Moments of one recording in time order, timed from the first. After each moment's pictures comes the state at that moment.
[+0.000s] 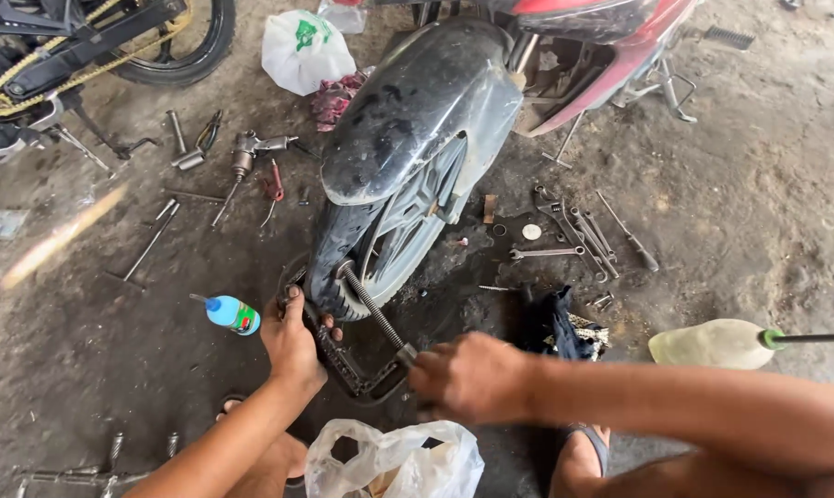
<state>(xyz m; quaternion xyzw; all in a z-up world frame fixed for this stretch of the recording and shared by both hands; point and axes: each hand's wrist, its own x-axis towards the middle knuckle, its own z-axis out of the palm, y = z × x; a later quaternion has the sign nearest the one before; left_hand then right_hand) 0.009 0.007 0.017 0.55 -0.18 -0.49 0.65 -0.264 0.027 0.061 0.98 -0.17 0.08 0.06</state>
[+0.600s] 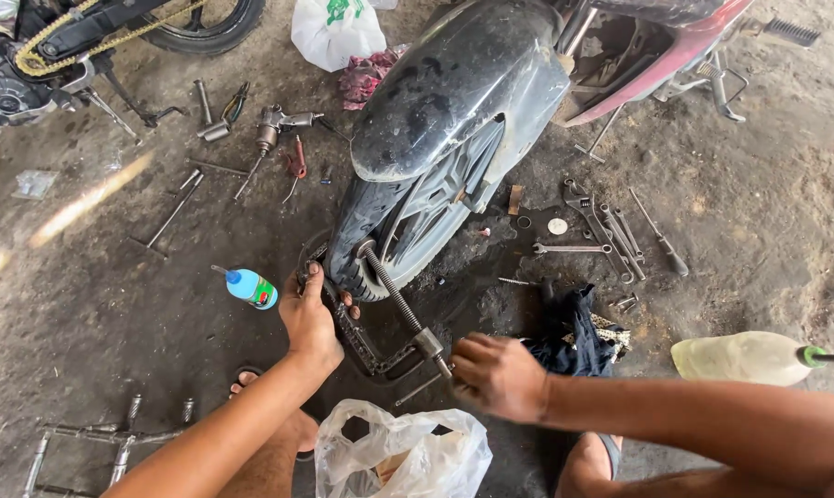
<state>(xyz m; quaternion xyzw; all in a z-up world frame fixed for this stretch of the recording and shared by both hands) 0.011 0.006 0.014 0.54 -0.17 -0.48 0.67 -0.258 0.045 -0.025 0.89 -0.30 0.26 -0.23</state>
